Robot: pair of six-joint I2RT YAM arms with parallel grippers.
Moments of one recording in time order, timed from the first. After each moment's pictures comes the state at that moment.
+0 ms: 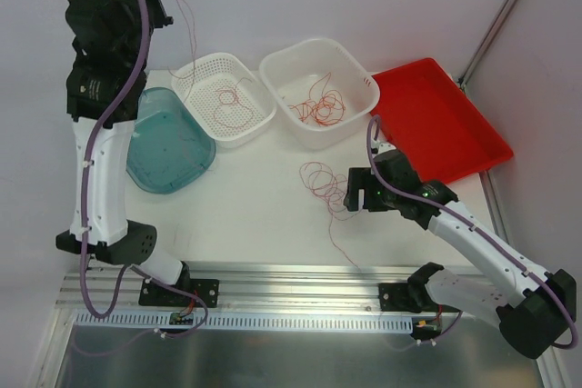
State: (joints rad) left arm -0.25 1.53 2.33 -0.65 -0.30 0.03; right arm 0.63 1.01 0.82 -0.69 0.06 0.48
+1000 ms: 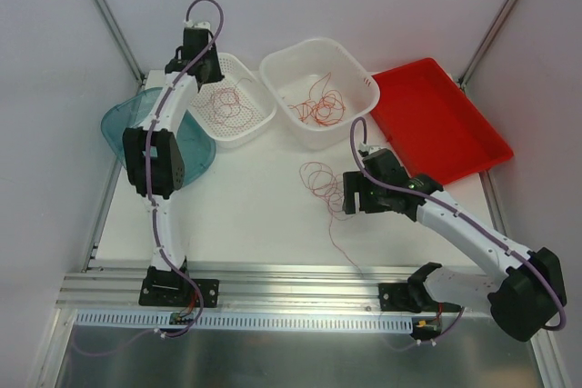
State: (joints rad) left arm -0.10 2.11 2.07 -0.50 -0.09 -0.20; right arm 0.63 1.12 0.82 -0.69 0.06 0.44
